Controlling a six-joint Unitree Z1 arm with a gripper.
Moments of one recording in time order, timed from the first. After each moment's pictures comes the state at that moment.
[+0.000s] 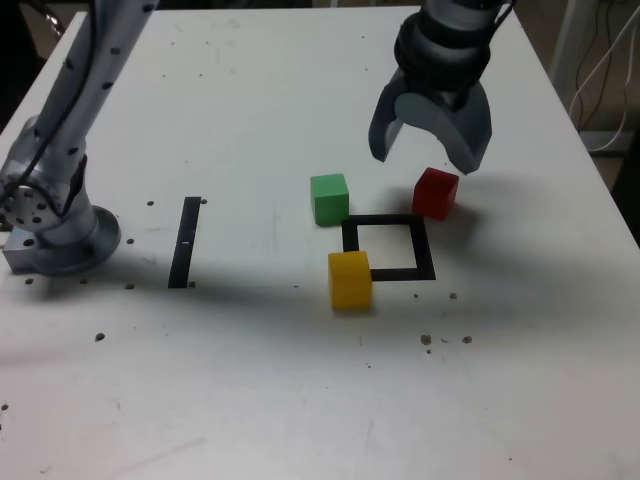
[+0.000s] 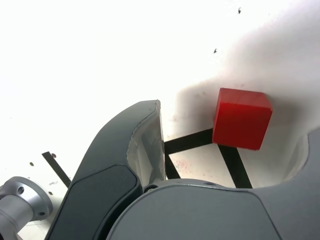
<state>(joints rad) 0.02 2.21 -1.92 1.46 0.26 0.43</state>
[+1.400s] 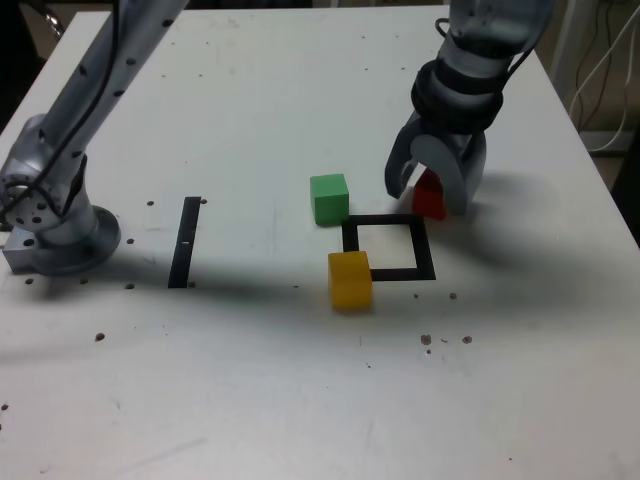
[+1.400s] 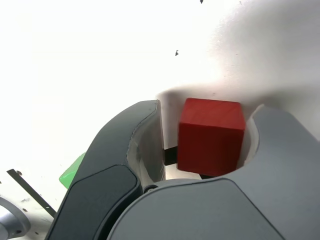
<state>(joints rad) 0.02 2.29 -1.89 1.34 0.20 0.47</state>
